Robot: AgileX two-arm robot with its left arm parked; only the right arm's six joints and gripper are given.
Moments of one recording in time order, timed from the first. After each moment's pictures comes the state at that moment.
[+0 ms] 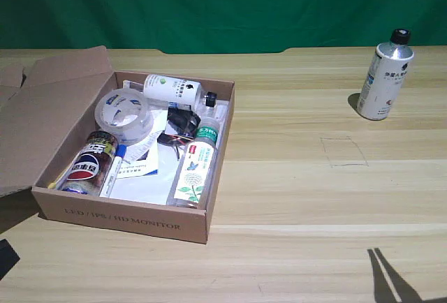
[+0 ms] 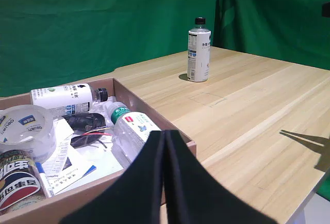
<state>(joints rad) -0.09 0.45 -0.22 1.60 0.19 -1.63</state>
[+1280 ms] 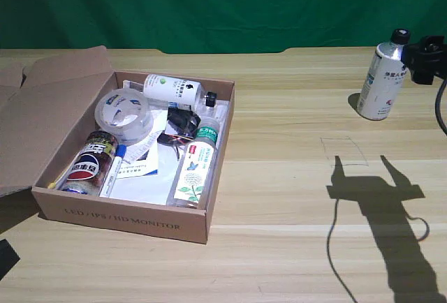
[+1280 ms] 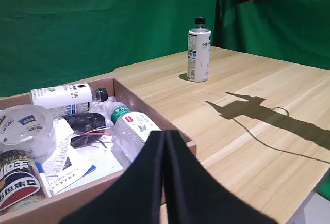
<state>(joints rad) -0.09 1.31 -0.82 1.72 0.09 -1.73</state>
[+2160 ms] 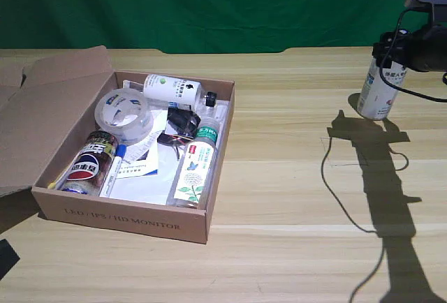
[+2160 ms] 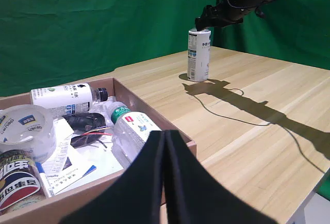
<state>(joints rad) -0.09 1.87 -1.27 1.74 -0.01 -1.73</state>
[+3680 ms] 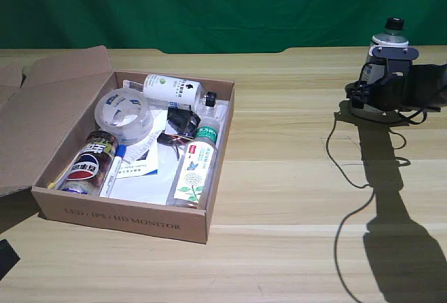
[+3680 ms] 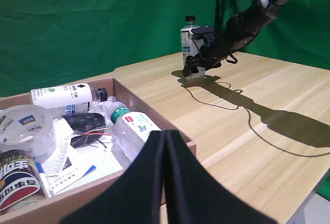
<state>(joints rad) -0.09 2.34 -1.58 1.75 -0.04 -1.73</state>
